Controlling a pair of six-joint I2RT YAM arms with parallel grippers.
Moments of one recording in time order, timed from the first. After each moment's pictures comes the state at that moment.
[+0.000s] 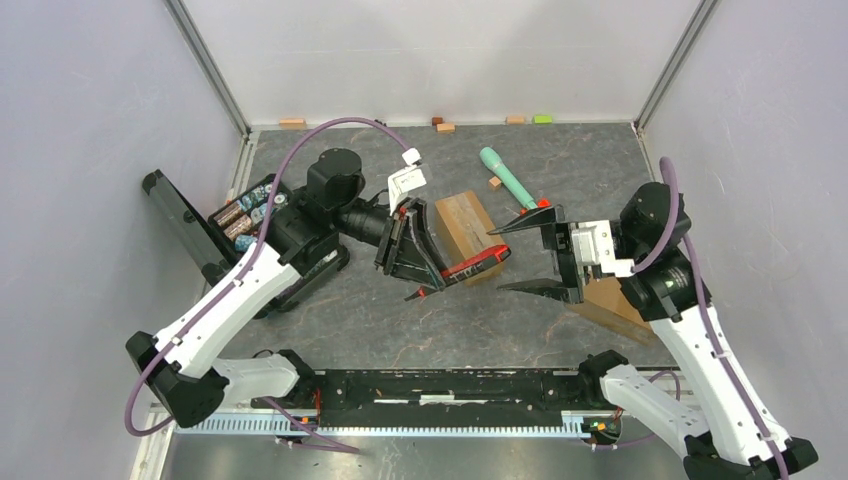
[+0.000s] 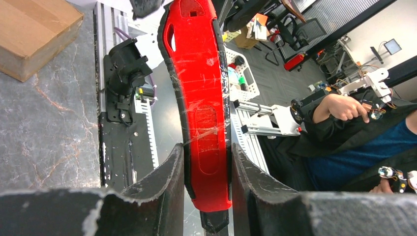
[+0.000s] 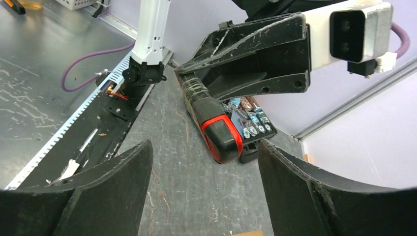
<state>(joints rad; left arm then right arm) -0.71 1.19 1.30 -0.36 1.24 -0.42 0.40 0.83 1.12 -0.27 -1.35 -0.55</state>
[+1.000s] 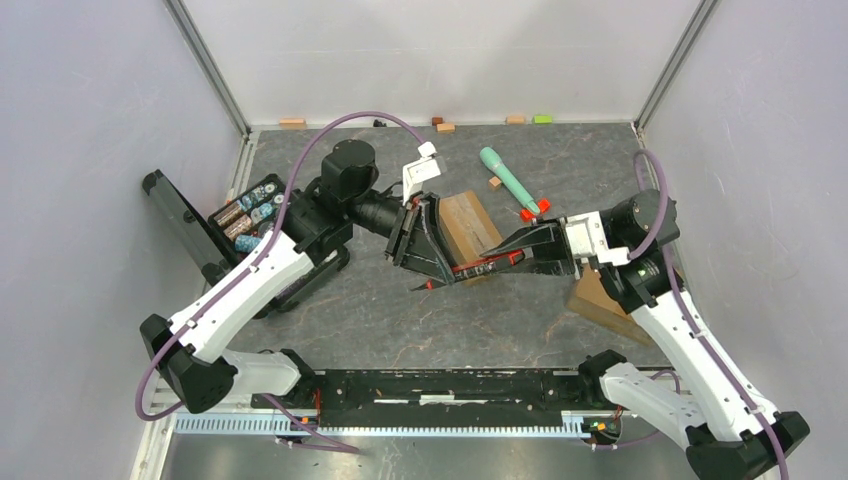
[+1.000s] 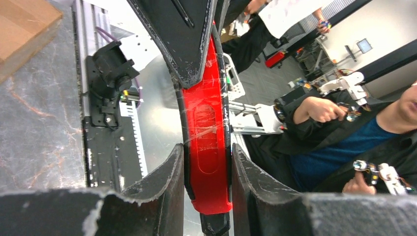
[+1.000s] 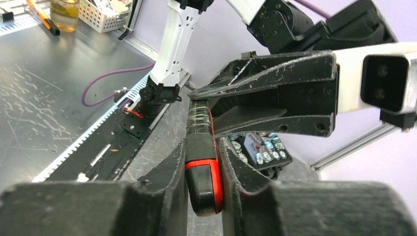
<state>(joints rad) -0.72 1.28 1.35 -0.28 1.27 -0.49 0.45 0.89 0.99 0.27 -1.41 -0.17</state>
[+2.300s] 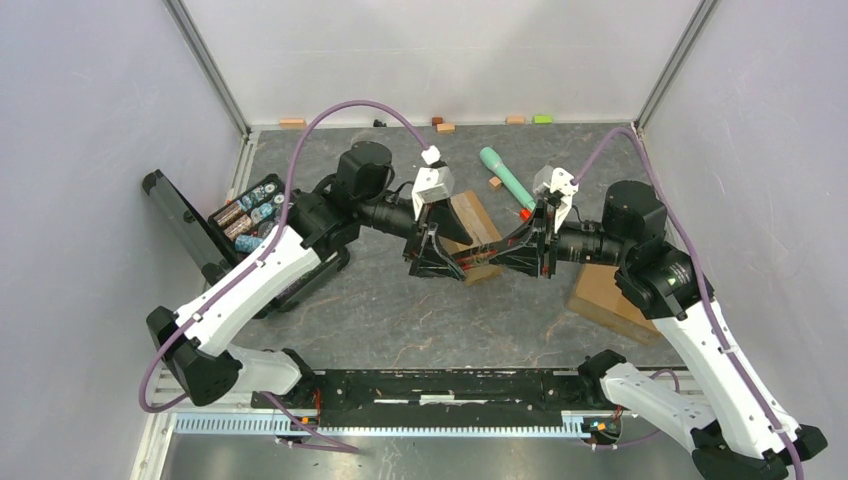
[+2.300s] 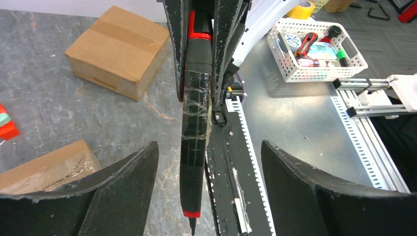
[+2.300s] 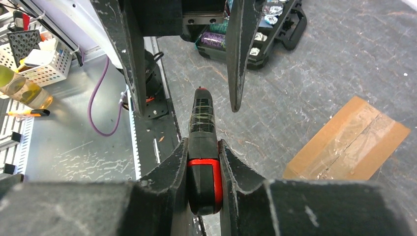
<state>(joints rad) -0.74 1.31 1.41 -0.48 1.02 0.10 0.50 0.86 1.17 -0.55 -0.81 0.03</state>
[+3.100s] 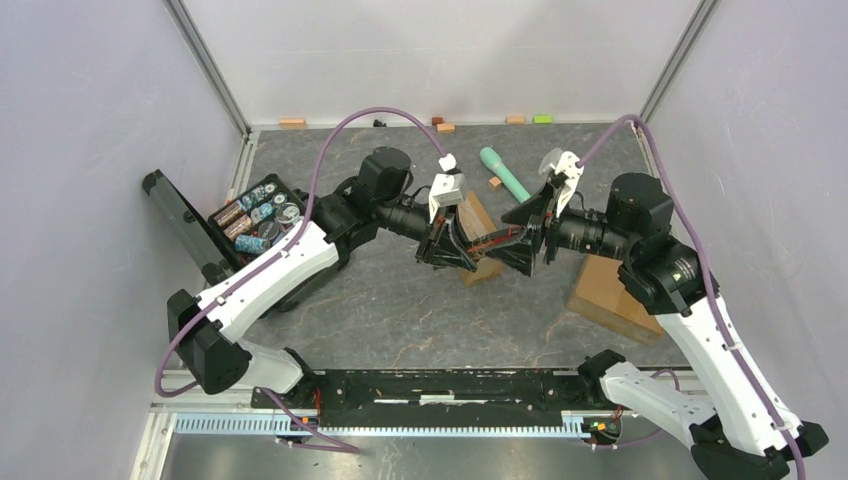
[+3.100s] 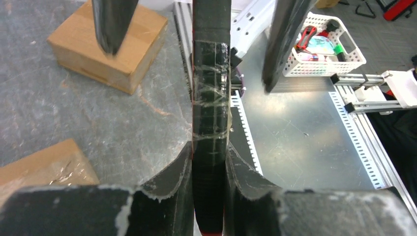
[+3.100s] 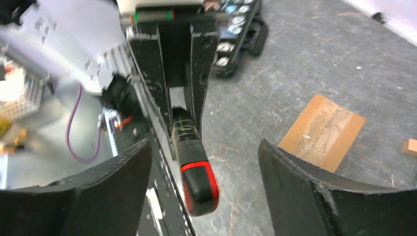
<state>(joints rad) -0.78 1.40 1.38 -0.44 1.04 0.13 0.51 0.89 1.24 -0.61 -0.70 0.06</state>
